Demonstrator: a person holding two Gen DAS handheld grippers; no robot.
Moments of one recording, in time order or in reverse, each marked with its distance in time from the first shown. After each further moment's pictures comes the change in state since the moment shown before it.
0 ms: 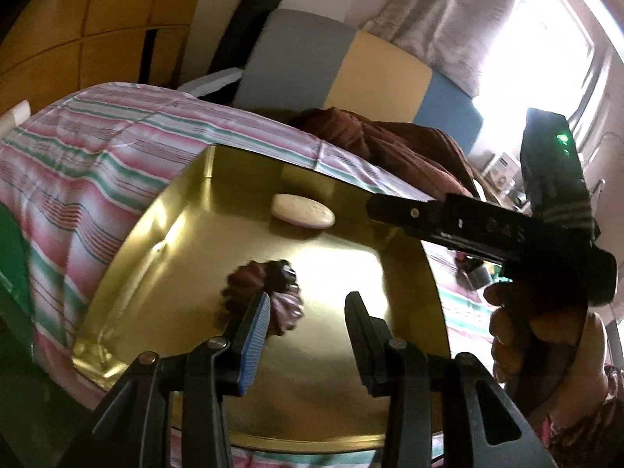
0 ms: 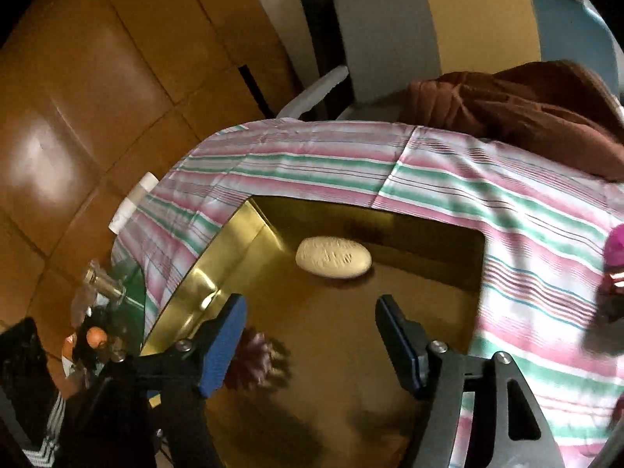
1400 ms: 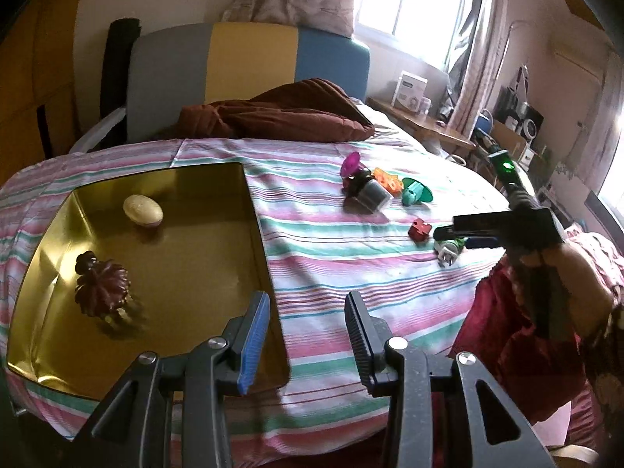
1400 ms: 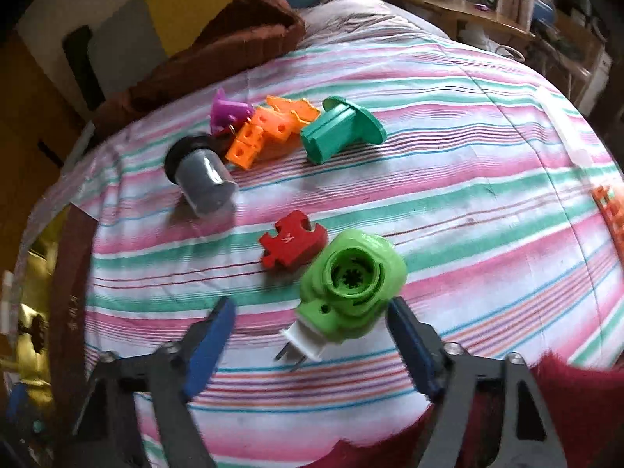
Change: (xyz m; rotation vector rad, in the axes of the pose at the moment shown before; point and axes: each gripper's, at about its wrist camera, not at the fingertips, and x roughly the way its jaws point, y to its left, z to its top) left arm -0.006 -0.144 -0.065 0.401 0.048 -0.127; right arm -0.152 -0.259 -0.126 0.481 0.081 -0.540
